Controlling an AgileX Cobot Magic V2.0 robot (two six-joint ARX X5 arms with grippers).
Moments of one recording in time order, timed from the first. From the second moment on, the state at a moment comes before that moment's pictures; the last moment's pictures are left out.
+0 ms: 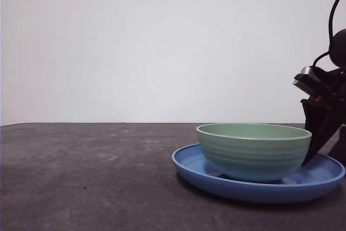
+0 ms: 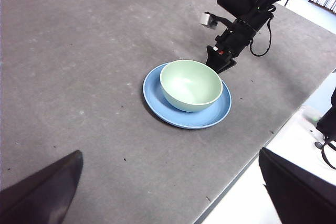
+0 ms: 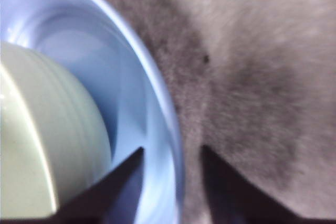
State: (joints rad) left arm -0.72 0.41 1.05 -1.07 0.12 -0.09; right arm 0.07 1.63 0.86 -0.57 -0.58 0.10
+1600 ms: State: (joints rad) left arm -0.72 0.41 1.05 -1.07 0.12 -0.09; right arm 0.41 1.78 1.12 -0.48 -0.62 0.34
